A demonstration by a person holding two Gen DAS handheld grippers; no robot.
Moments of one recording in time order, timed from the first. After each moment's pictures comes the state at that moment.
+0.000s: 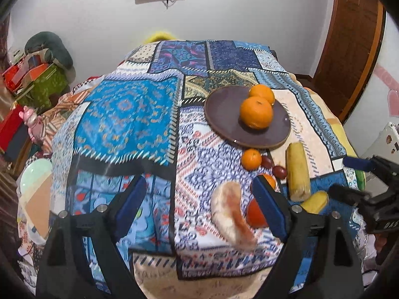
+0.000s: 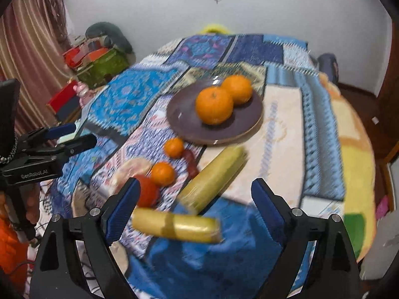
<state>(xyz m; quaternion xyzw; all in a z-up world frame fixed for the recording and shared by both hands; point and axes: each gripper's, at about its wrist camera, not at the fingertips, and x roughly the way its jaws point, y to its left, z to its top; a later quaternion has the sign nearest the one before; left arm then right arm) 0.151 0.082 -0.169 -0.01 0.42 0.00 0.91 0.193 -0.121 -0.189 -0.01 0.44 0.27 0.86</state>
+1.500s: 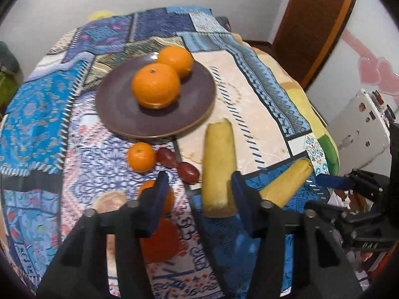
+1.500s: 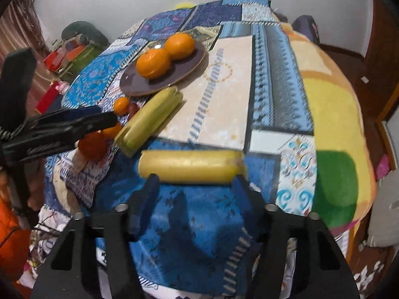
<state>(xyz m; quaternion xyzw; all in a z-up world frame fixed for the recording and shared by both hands) 0.213 -0.042 -0.219 0.00 0.50 -0.13 0.86 0.186 -0.212 -0.228 0.03 0.51 0.23 0.83</state>
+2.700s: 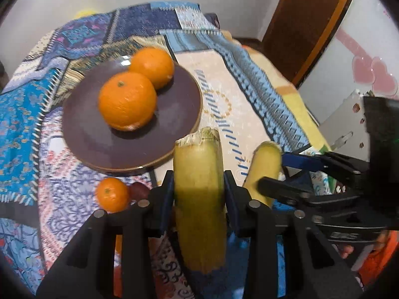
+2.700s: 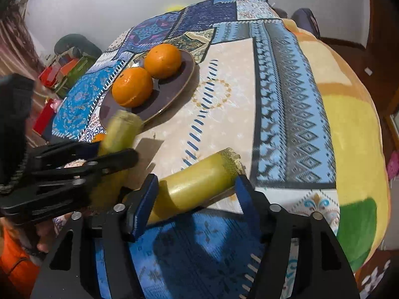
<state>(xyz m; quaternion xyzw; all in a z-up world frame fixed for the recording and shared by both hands) 0.254 -0.059 -0.229 -0.01 0.49 -0.16 0.86 0.253 -0.200 -0.244 0.06 0.50 0.22 0.83</state>
